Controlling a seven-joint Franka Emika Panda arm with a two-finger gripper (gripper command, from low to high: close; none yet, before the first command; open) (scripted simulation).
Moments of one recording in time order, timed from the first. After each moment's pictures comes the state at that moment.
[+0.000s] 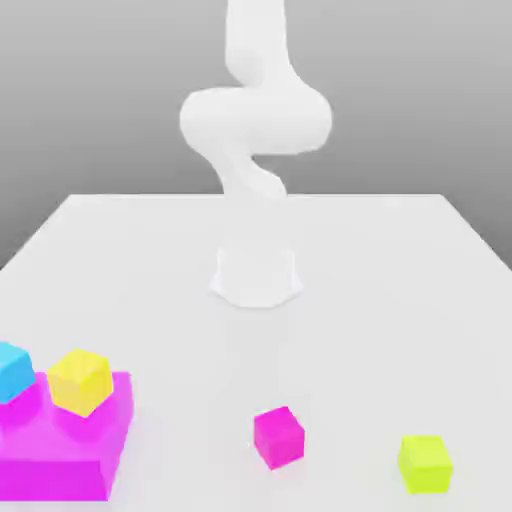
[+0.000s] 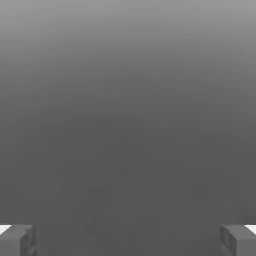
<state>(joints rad) -0.01 -0.71 0.04 -2.31 -0.02 2.33 0.84</state>
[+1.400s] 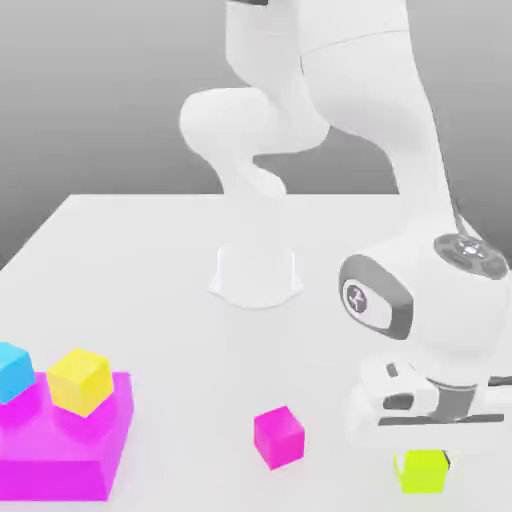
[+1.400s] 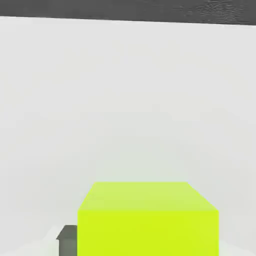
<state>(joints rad) 0.12 0.41 0.26 -2.40 -0.30 2.79 1.40</state>
